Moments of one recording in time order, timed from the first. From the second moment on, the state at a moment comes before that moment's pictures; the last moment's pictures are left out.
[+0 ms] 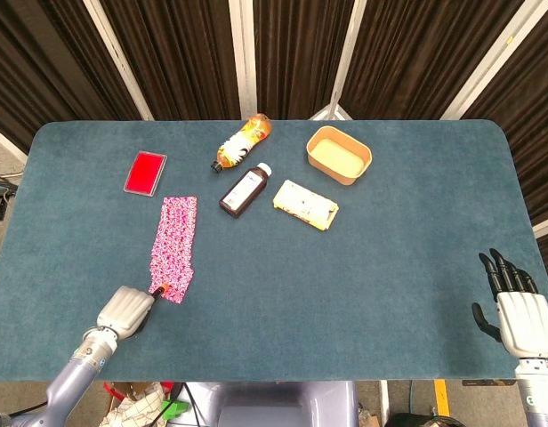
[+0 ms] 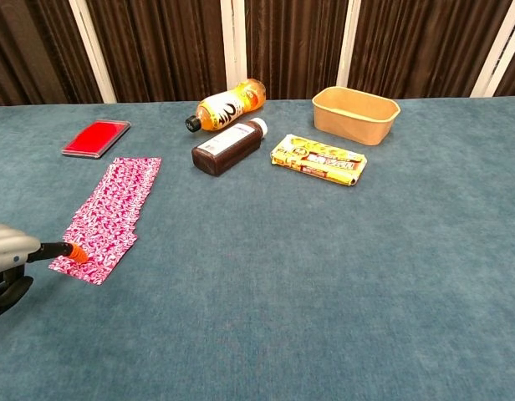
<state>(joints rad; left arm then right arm) -0.48 -1.33 0.05 -1.81 1.03 0.98 0.78 0.08 -1.14 0.07 -1.61 -1.48 1.48 -0.12</state>
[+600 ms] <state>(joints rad) -0.46 -1.32 0.13 -1.87 1.03 1.04 0.84 0.08 -1.14 0.07 -1.61 -1.48 1.48 -0.12</state>
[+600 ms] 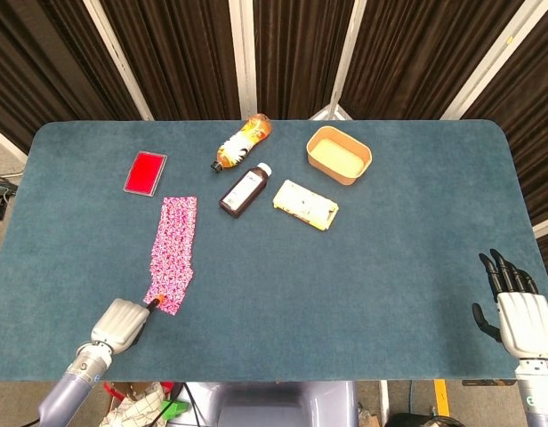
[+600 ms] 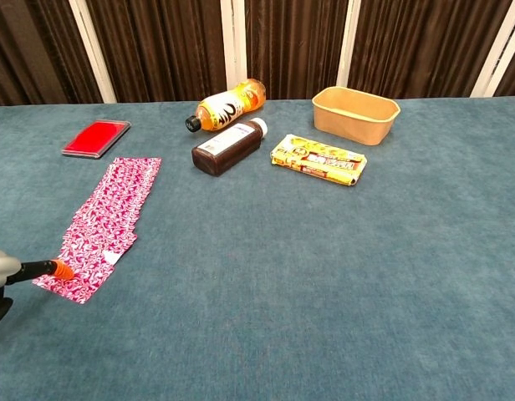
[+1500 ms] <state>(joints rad) -0.44 -1.32 0.20 -1.95 1.03 1.13 0.91 0.07 -1.13 0.08 -1.61 -1.47 1.48 -0.11</state>
